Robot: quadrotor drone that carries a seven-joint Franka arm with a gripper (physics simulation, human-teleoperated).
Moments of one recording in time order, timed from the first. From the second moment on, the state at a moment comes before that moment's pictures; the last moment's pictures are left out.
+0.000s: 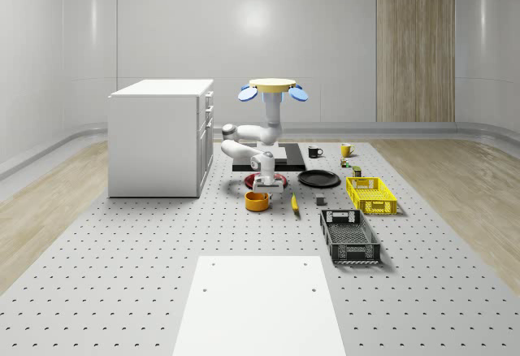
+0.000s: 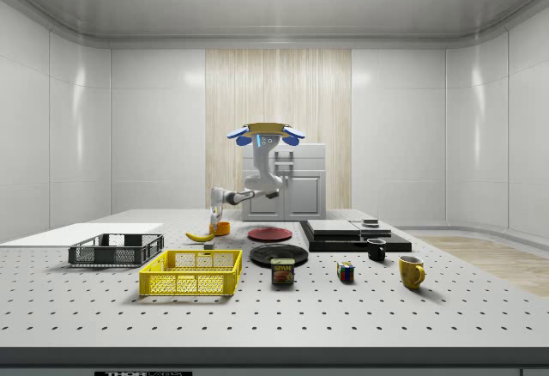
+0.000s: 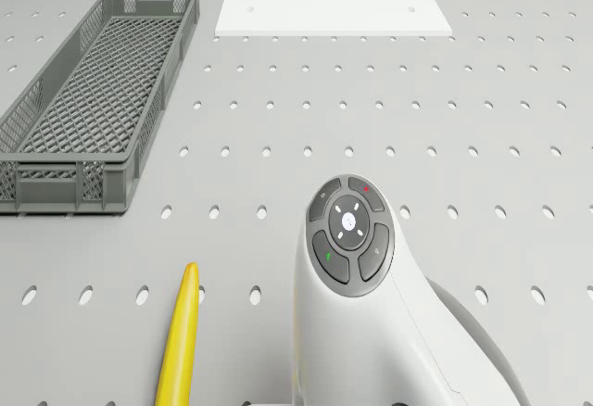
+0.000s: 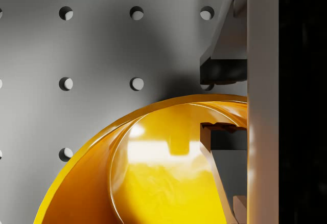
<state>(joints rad) -1.14 -1.52 1.19 -2.76 -1.94 1.67 1.57</state>
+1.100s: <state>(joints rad) -1.12 -1.54 1.29 -2.79 -1.84 1.63 1.57</state>
